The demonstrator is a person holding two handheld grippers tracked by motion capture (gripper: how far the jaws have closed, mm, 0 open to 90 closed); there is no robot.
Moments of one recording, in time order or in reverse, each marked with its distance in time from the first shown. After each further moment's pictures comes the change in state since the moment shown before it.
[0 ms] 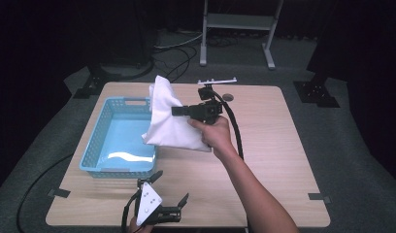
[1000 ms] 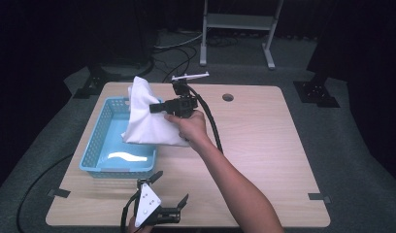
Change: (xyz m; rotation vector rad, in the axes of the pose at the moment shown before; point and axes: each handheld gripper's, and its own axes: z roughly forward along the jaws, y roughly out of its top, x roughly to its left) left arm -0.001 -0.001 -0.002 -0.024 -0.013 0.007; right arm 0.016 0.020 0.062 0.070 0.039 0.033
